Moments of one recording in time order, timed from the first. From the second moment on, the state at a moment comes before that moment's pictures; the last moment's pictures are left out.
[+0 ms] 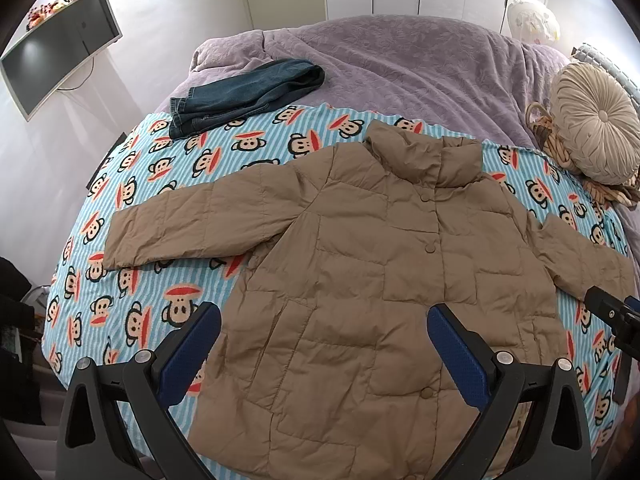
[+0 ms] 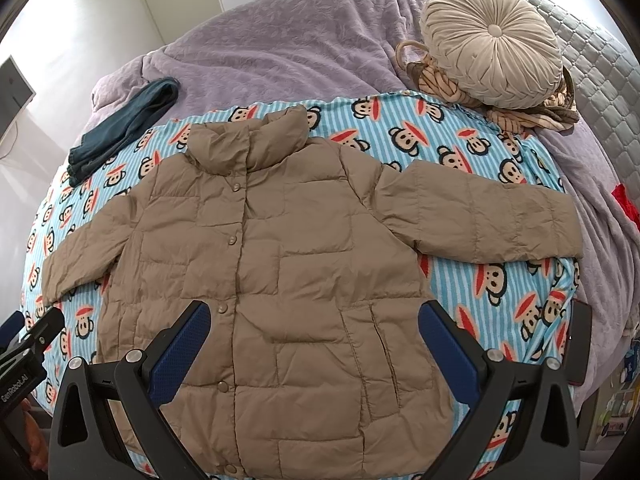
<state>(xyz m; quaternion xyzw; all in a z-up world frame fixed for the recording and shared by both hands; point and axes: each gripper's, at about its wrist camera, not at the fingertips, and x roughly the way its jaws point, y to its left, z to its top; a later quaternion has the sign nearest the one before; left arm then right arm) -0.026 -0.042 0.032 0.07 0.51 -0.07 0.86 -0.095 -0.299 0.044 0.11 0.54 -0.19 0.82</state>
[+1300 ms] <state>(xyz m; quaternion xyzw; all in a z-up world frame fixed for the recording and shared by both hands) -0.023 0.017 0.010 -0.03 0.54 -0.07 0.84 -0.083 -0.271 0.017 0.14 0.56 -0.08 0.81</state>
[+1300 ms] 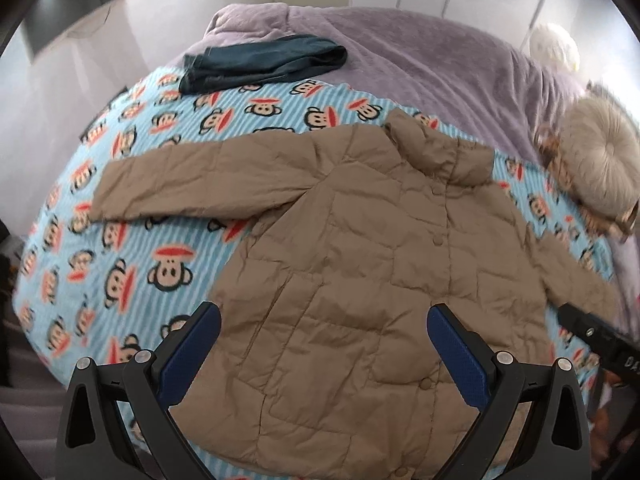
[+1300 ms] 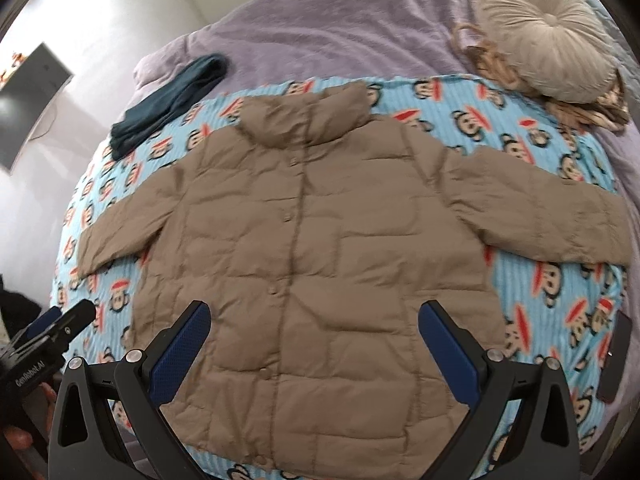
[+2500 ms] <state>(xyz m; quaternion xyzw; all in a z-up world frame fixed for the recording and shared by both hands) 0.223 0.305 -0.167 -0.35 0.46 -0.02 0.81 0.079 -0.113 -0.121 0.18 0.61 -0.03 0.77</state>
